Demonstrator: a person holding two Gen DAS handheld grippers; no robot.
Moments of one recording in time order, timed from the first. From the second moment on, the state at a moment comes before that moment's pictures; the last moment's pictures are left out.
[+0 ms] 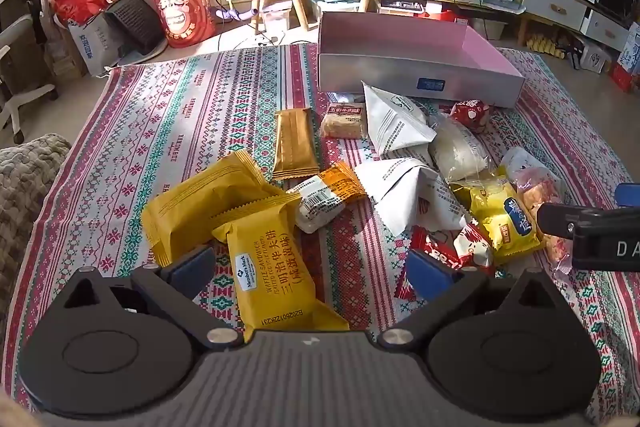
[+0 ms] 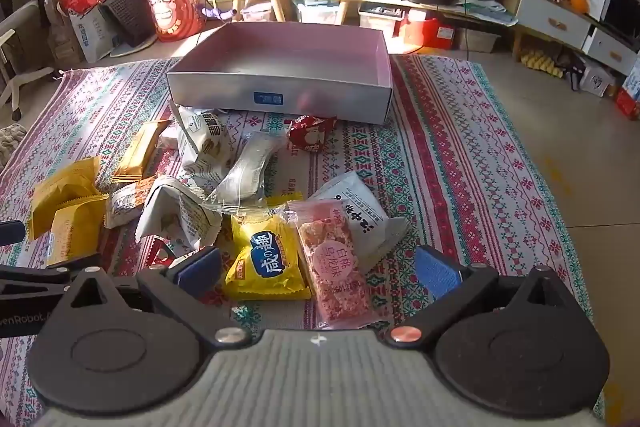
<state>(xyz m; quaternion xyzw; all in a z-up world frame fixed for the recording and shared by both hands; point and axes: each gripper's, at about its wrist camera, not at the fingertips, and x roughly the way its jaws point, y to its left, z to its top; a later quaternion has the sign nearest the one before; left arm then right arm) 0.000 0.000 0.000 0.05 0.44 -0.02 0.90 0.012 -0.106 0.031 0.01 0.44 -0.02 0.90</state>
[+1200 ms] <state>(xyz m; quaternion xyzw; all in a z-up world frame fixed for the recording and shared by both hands) -0.001 0.001 0.000 0.04 0.44 -0.02 0.90 0.010 -0.098 0.028 -0.01 0.44 -0.02 0.90</state>
